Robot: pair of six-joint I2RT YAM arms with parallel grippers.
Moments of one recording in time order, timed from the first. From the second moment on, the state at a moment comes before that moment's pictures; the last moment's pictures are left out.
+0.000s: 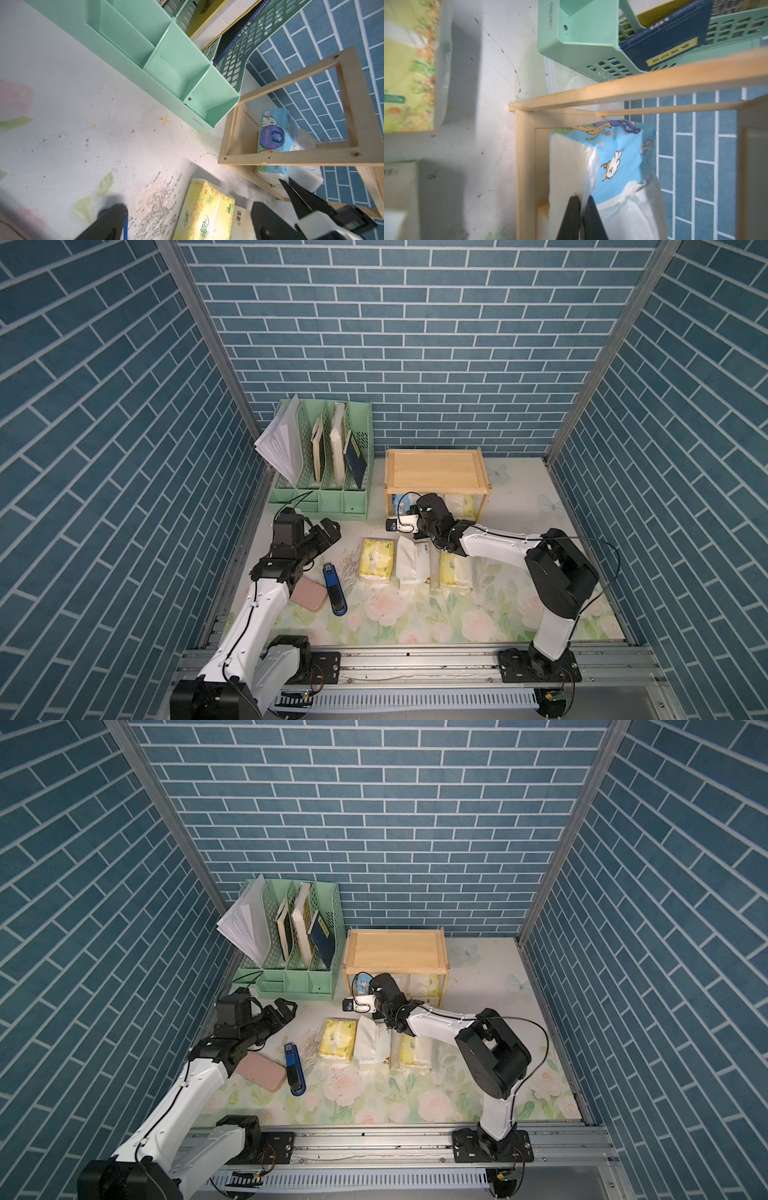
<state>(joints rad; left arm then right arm) -0.06 0.96 0.64 -0.36 0.18 -0.72 0.82 1.78 1.13 0.08 0.15 -1.10</state>
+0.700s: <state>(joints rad) -0.05 0.96 0.72 -0.39 0.12 -0.65 1.10 1.47 1.17 -0.38 0.20 -0.79</state>
